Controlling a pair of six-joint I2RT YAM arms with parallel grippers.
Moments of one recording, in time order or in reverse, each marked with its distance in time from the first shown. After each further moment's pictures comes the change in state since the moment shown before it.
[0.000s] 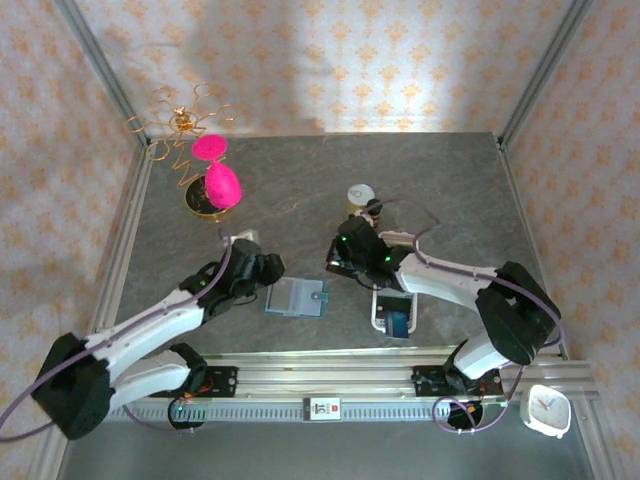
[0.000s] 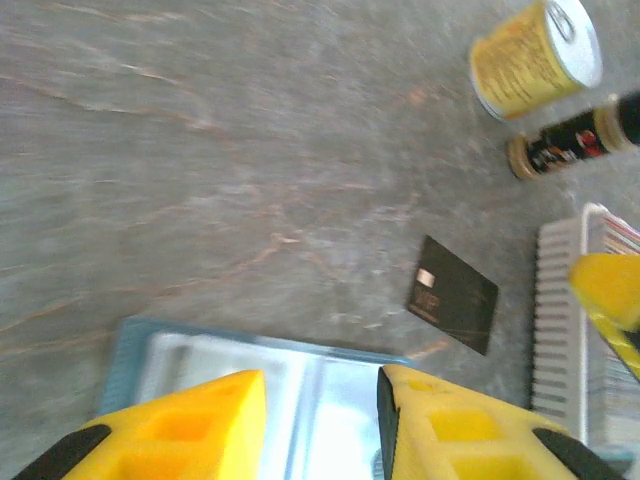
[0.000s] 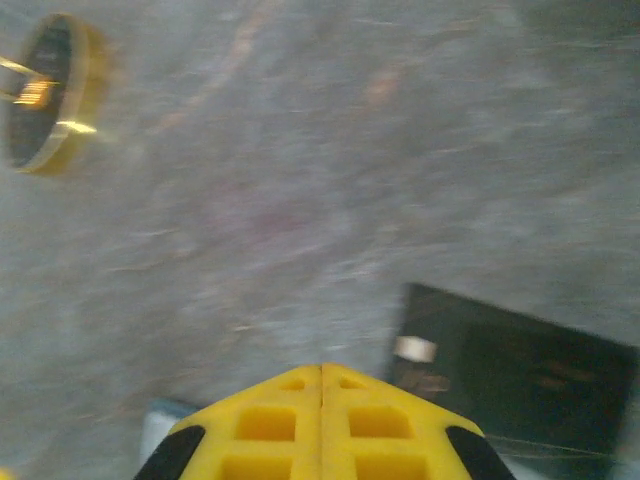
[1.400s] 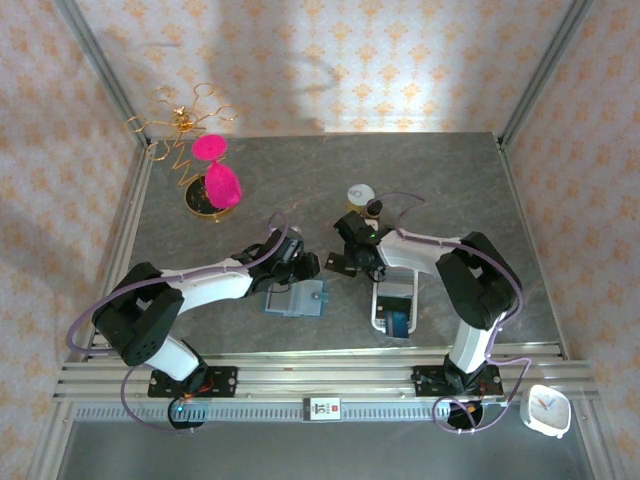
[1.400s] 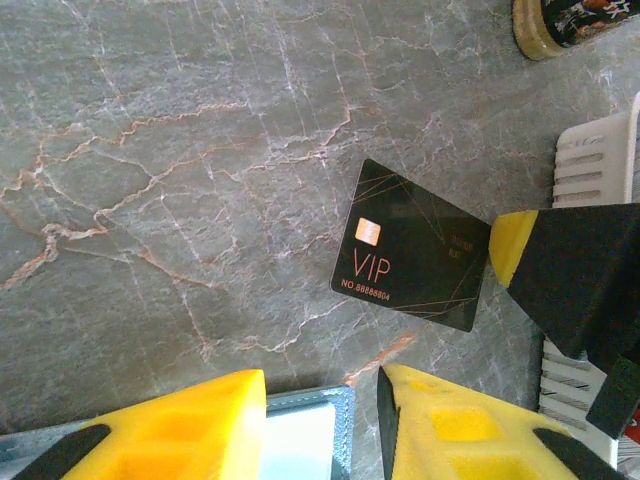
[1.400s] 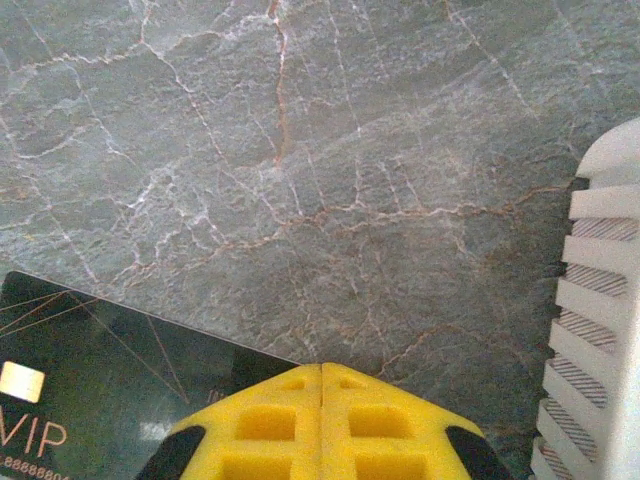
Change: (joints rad) left arm -0.072 0.431 0.170 0.154 0.124 0.027; right arm -0.079 0.261 0.189 -0.358 0.091 -0.208
